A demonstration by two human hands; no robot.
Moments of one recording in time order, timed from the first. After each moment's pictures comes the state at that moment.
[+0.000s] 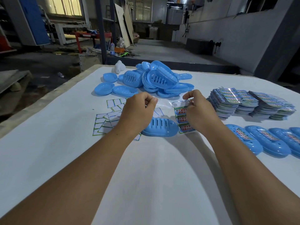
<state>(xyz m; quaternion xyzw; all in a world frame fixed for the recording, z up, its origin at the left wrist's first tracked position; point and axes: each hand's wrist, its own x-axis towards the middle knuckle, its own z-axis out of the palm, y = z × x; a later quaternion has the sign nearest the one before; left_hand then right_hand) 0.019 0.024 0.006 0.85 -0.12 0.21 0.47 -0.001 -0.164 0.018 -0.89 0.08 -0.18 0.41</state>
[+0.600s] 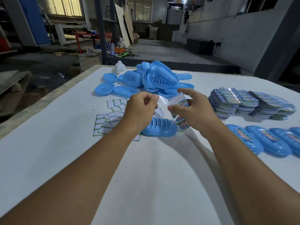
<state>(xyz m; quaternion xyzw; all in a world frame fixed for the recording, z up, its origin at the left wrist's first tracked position) 0.017 0.019 0.011 0.80 -0.11 0.16 0.56 -0.007 -0.155 0.025 -0.83 0.02 -0.14 0.54</state>
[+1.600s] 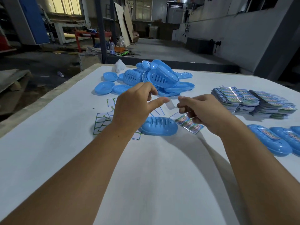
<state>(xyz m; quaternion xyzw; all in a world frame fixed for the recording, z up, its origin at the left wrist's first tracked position) 0.010 0.036 0.022 0.83 -0.26 0.40 0.30 -0.012 -0.176 0.036 -0.82 0.07 -0.05 0.56</state>
